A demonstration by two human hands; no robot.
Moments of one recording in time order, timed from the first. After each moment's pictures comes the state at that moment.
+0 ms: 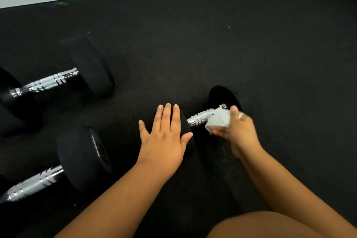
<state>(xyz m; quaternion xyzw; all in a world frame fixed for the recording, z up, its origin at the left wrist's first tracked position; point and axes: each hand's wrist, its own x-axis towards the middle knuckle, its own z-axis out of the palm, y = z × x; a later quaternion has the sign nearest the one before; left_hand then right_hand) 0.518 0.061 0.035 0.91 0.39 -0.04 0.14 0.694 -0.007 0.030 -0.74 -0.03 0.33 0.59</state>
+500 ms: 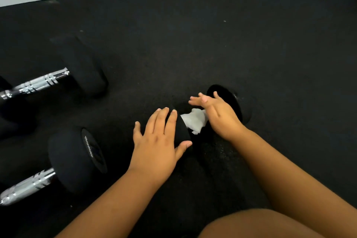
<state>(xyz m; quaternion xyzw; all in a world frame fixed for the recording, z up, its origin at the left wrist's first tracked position) 0.510 0.053 0.029 0.92 0.38 0.05 0.11 0.716 0.010 0.016 -0.75 -0.55 0.23 0.28</state>
